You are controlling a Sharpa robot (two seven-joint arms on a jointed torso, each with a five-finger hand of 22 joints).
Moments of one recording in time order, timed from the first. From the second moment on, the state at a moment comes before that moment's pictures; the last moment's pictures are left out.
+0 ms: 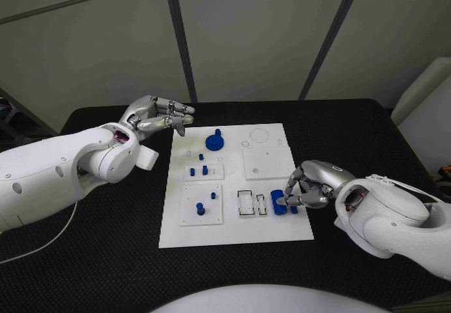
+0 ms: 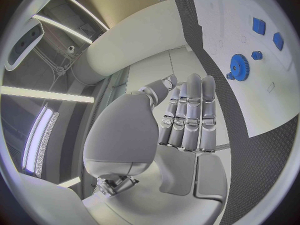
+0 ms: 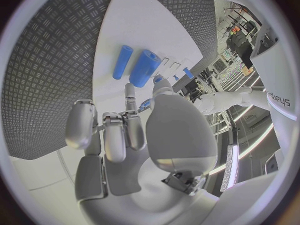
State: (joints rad) left arm 1.15 -0.93 0.08 1.48 -0.36 -0.24 0.25; left_hand 1.37 -0.17 0.51 -0.10 0.13 1.06 0.18 0.08 0.07 1.02 0.12 0.33 0.07 1.13 0.03 0.85 0.34 0.19 0.95 0.13 0.65 0.91; right arm 0.98 -1.08 0.05 1.96 -1.57 -0.30 -0.56; right_hand 1.25 -0.14 -0.15 0.29 0.35 1.06 0.08 0.32 0.25 1.46 0.01 1.47 1.31 1.47 -0.06 1.57 1.31 0.09 1.38 0.05 1.37 1.21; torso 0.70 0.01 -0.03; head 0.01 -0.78
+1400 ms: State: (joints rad) left arm 1.15 -0.94 0.08 1.49 -0.36 -0.24 0.25; left_hand 1.36 -0.17 0.51 -0.10 0.13 1.06 0.18 0.08 0.07 1.02 0.12 0.34 0.07 1.13 0.03 0.85 0.34 0.19 0.95 0.13 0.65 0.91; right arm 0.92 -1.01 0.05 1.95 -1.63 -0.37 -0.60; right_hand 1.31 -0.07 -0.14 0.28 0.47 1.06 0.06 0.38 0.28 1.47 -0.01 1.48 1.31 1.46 -0.07 1.57 1.31 0.08 1.39 0.04 1.37 1.22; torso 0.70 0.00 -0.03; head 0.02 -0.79
